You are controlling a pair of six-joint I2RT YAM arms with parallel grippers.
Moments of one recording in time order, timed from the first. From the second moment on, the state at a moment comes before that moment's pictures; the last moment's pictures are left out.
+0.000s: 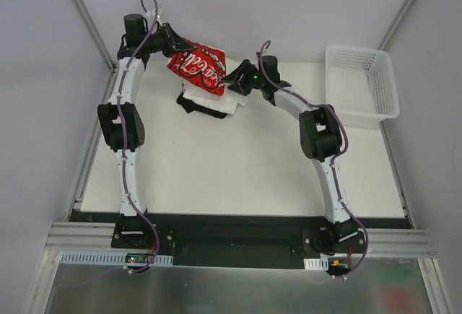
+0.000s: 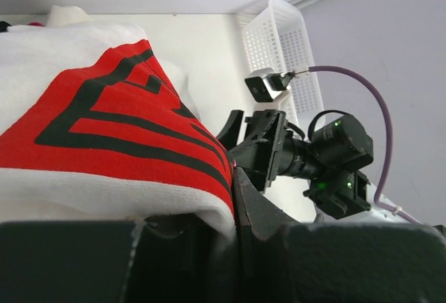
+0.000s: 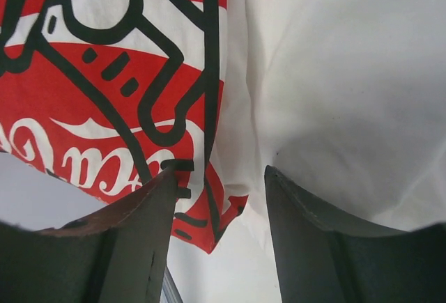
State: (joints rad) left arm 0.04 2.39 2.36 -0.31 0.98 -0.74; right arm 0.42 2.43 1.97 0.06 -0.49 1.03
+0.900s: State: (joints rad) left arm 0.01 2.28 2.37 -0.32 0.96 -0.79; right arm 0.43 2.50 2.02 0.20 -0.49 1.12
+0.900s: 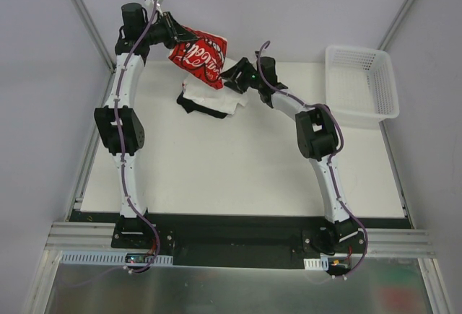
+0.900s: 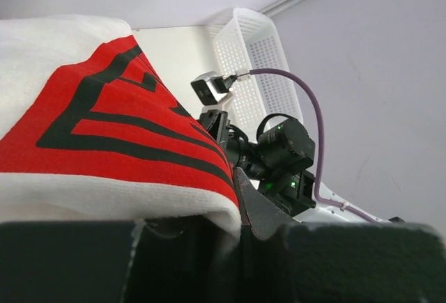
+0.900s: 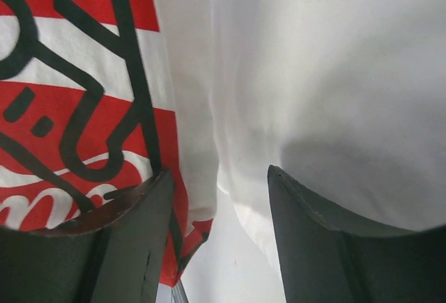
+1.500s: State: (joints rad) left arm -0.04 2.28 2.37 -0.32 0.97 -0.78; right arm 0.32 2.30 1.68 0.37 -0.54 1.14
